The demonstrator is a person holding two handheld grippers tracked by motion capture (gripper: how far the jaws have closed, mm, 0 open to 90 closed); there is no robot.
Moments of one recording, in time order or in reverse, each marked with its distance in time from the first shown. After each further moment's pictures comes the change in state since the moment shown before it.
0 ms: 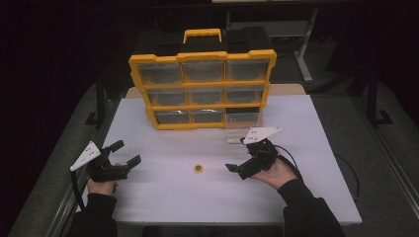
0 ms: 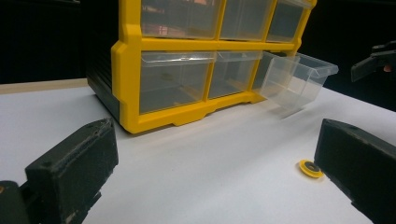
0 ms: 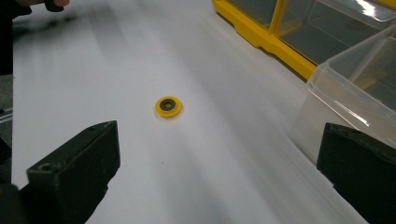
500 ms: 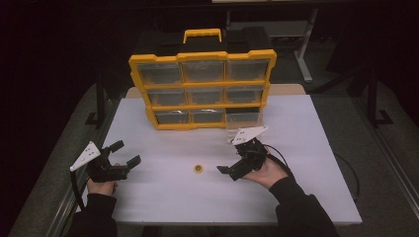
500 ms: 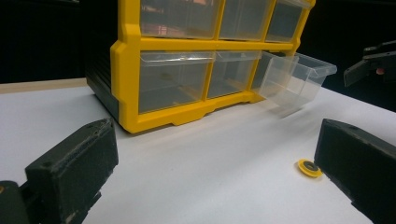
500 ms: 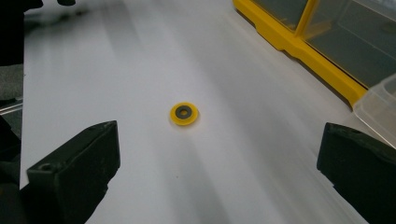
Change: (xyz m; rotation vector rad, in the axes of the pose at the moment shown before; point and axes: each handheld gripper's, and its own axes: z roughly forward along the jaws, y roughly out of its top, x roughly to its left) left arm 0.000 0.000 -0.001 -0.003 -0.003 -0.005; right arm 0.010 0.012 0.019 0.035 0.043 -0.027
